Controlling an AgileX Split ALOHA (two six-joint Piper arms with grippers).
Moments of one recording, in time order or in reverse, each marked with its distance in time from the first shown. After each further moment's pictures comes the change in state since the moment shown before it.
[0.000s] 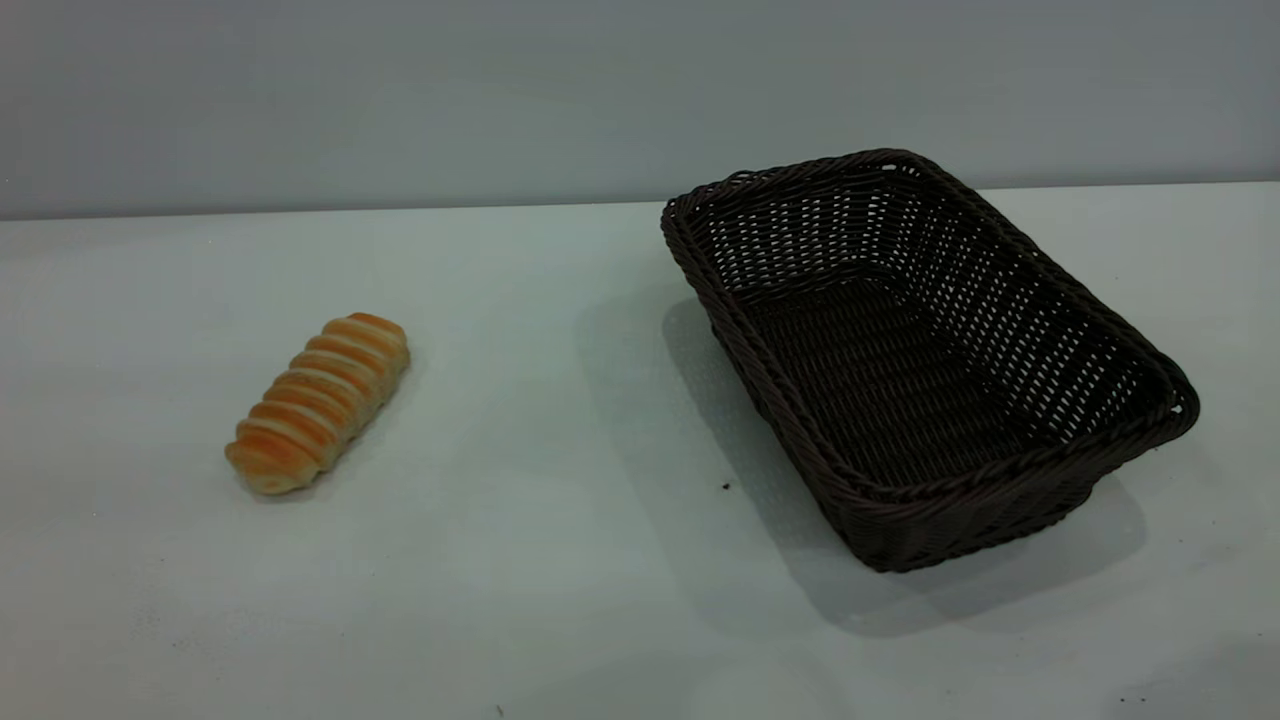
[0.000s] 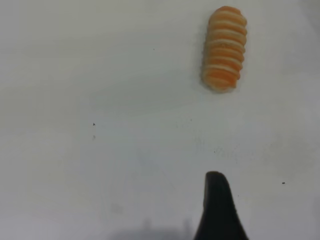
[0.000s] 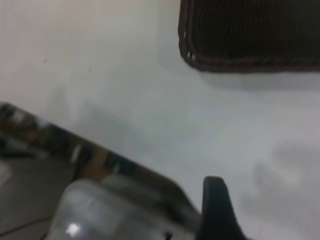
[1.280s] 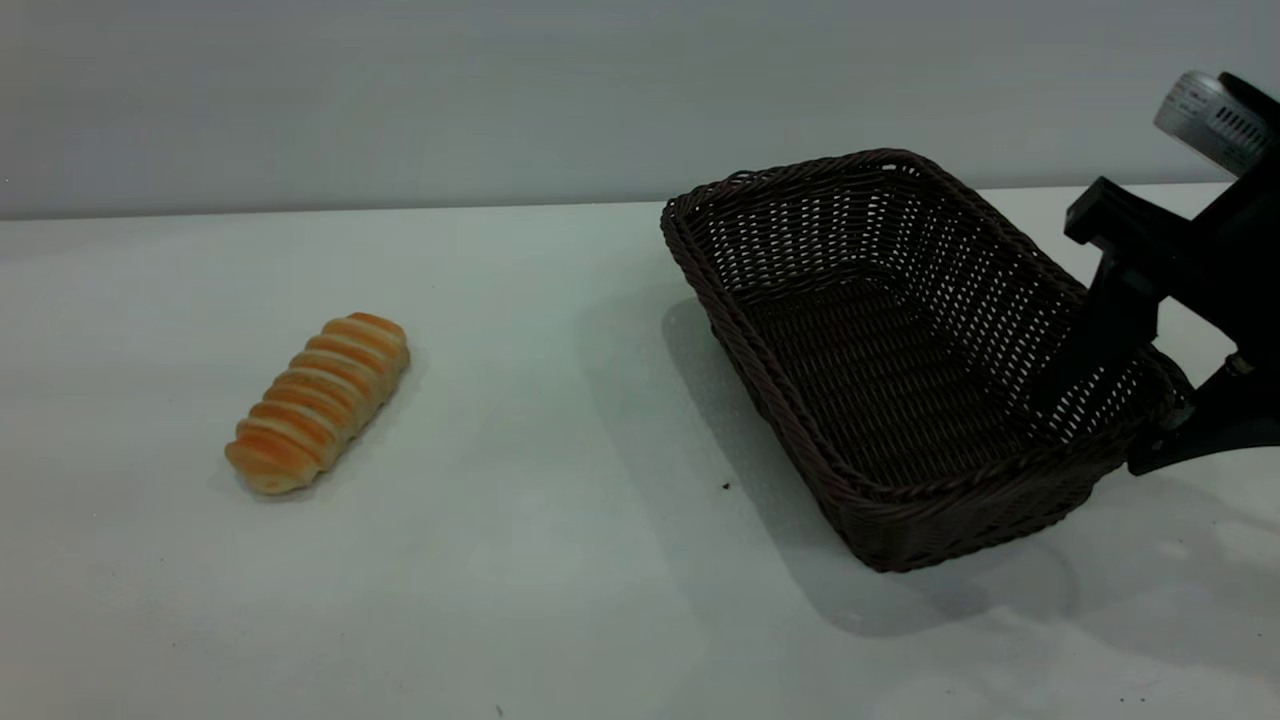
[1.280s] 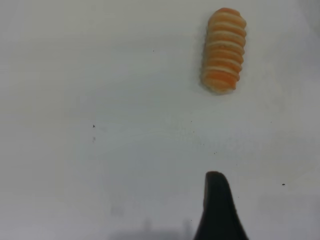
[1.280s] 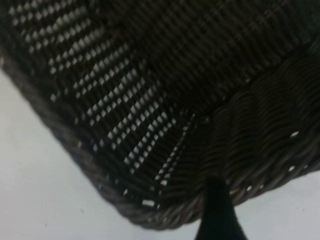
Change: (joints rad) left arm 0.000 0.000 0.000 -0.001 -0.004 0.004; right arm 0.070 0.703 -0.108 0.298 -0.416 0.366
